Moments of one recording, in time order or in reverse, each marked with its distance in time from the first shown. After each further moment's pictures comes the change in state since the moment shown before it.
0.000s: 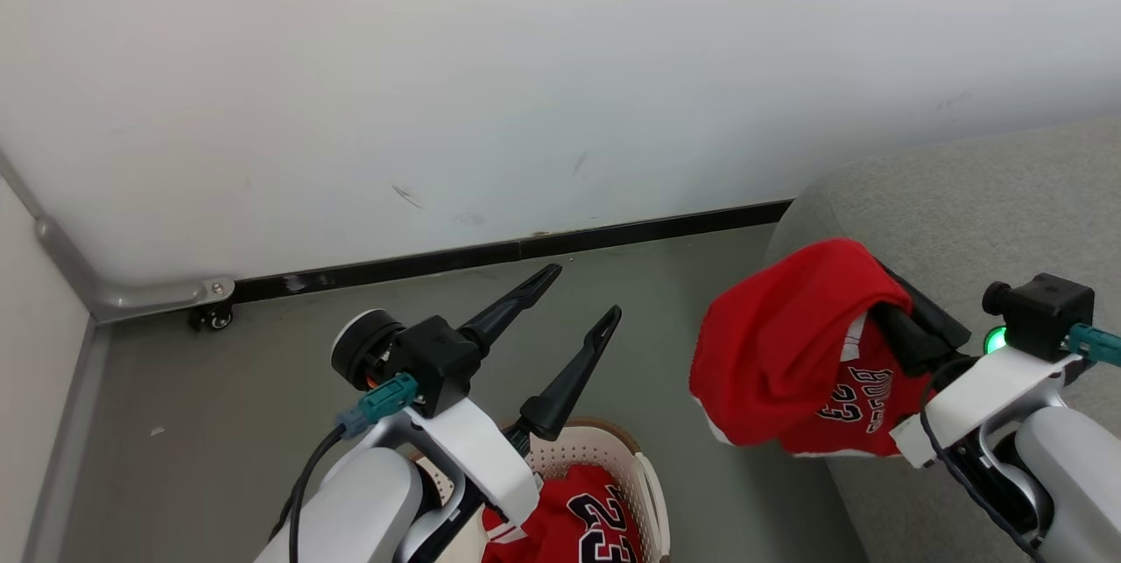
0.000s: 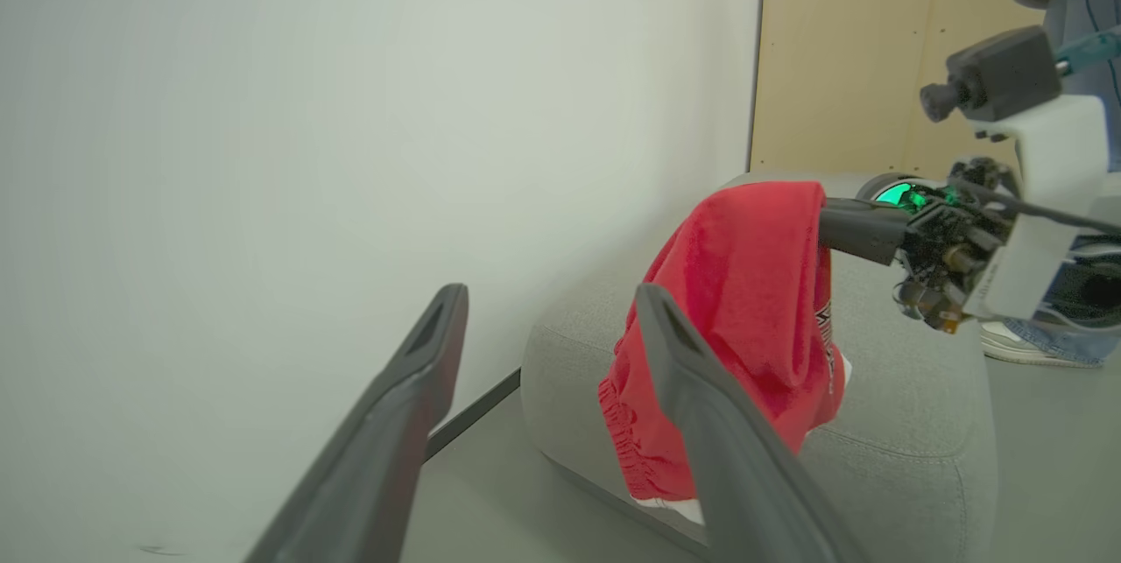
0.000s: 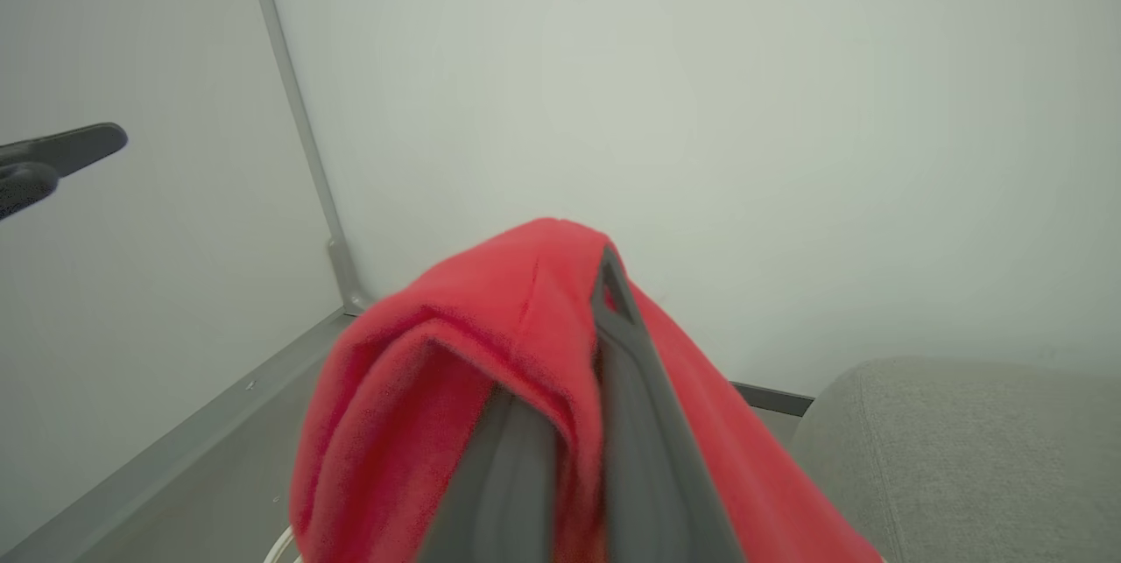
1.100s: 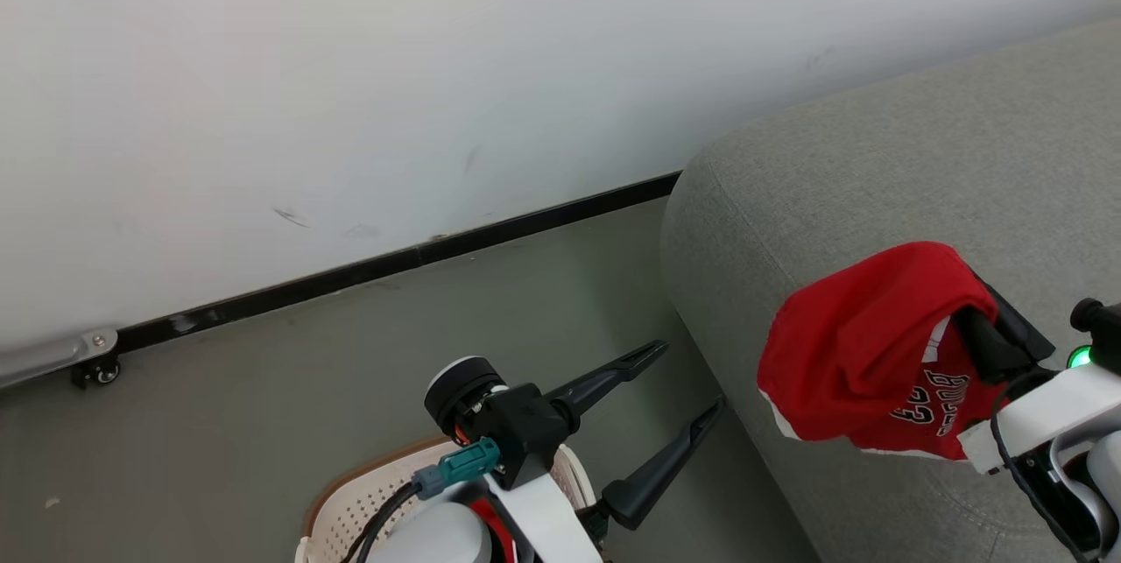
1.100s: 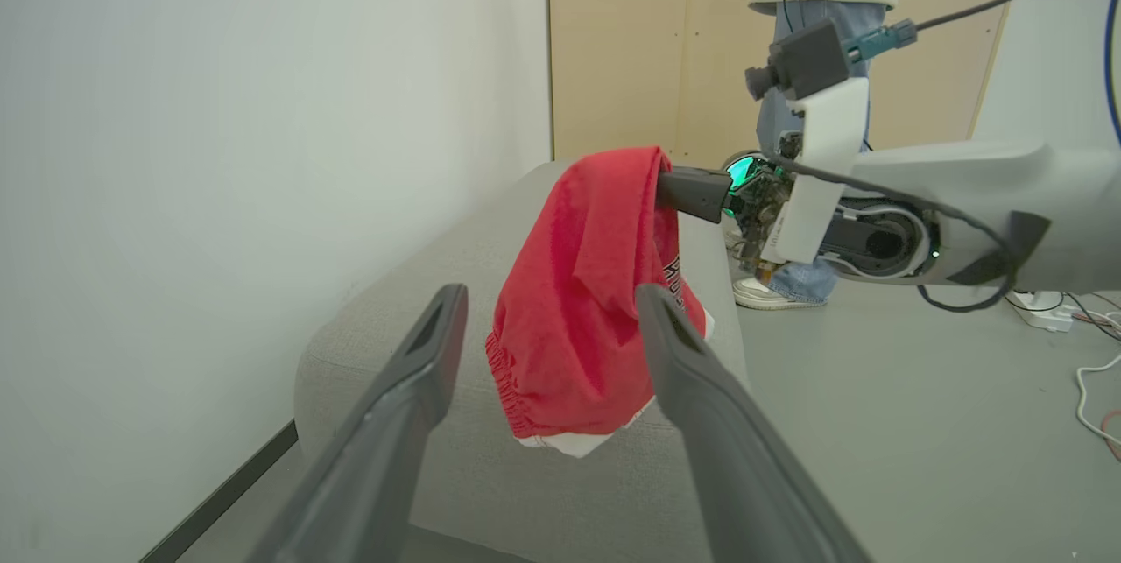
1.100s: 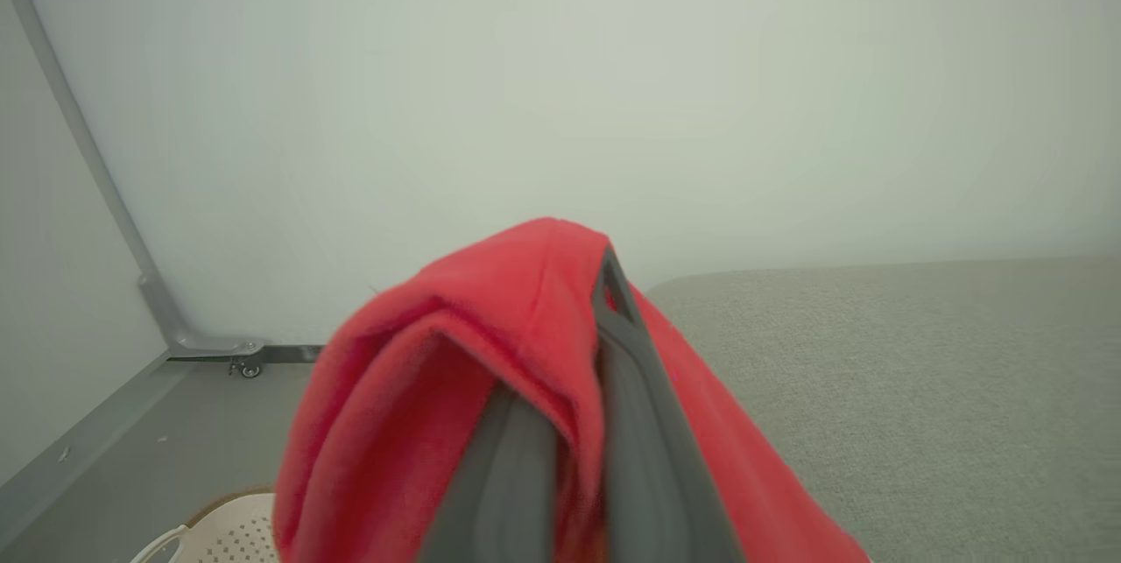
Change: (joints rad) left arm 0.000 -0.007 -0.213 -0.069 -0.071 0.000 -0.026; right arm 0.119 -0.026 -0.192 -0.011 -0.057 0.000 -0.007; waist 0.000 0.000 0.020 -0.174
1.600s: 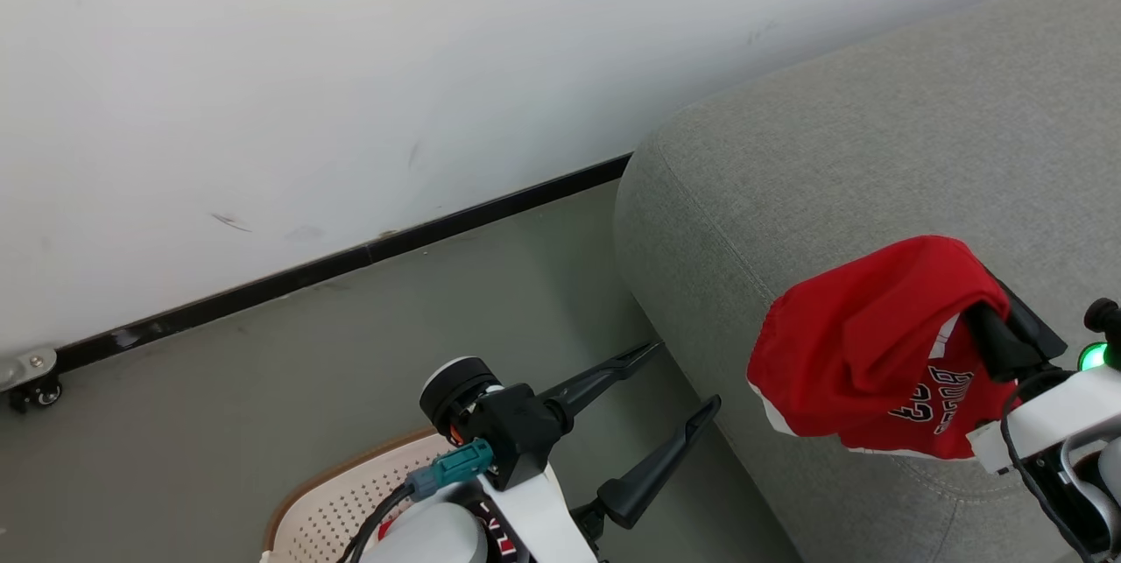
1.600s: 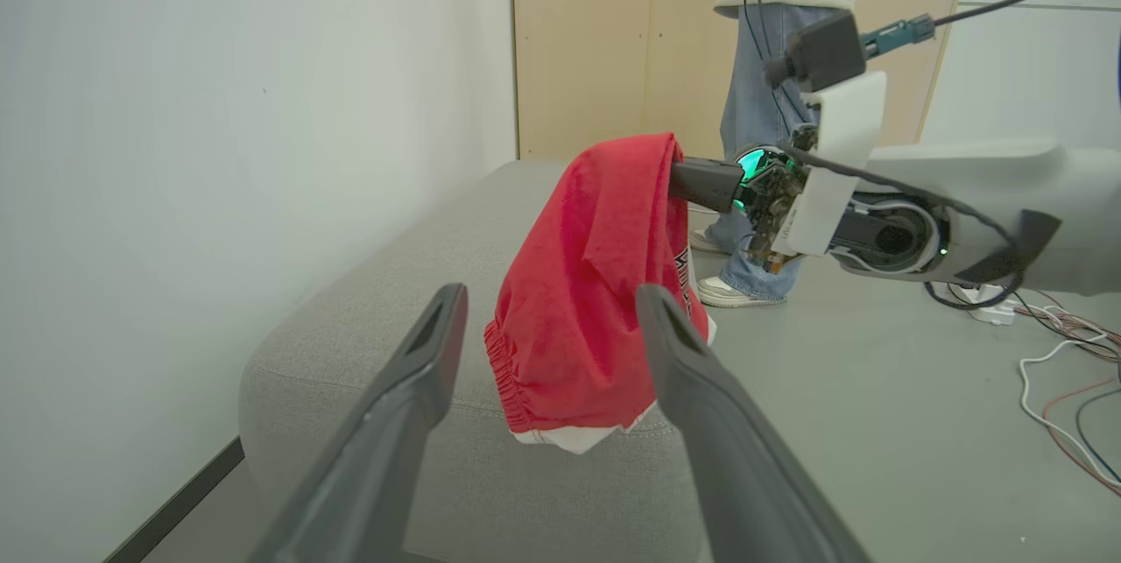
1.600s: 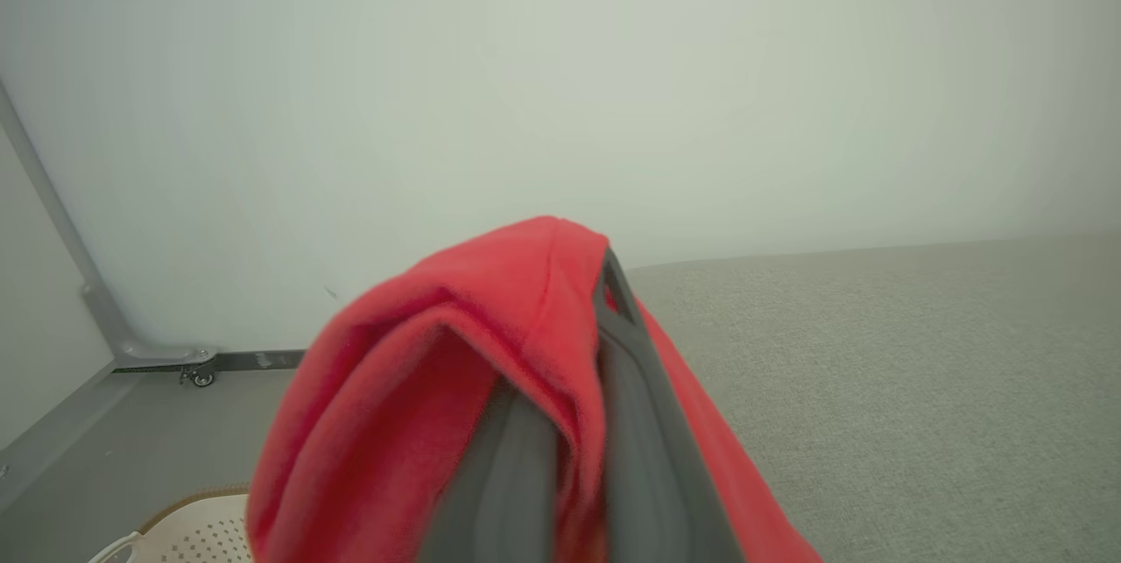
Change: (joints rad) left arm 0.000 0.012 -0.004 -0.005 -0.009 0.000 -0.009; right arm 0.027 0.001 -0.049 -0.041 -0.033 0.000 0.002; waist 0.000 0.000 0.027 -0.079
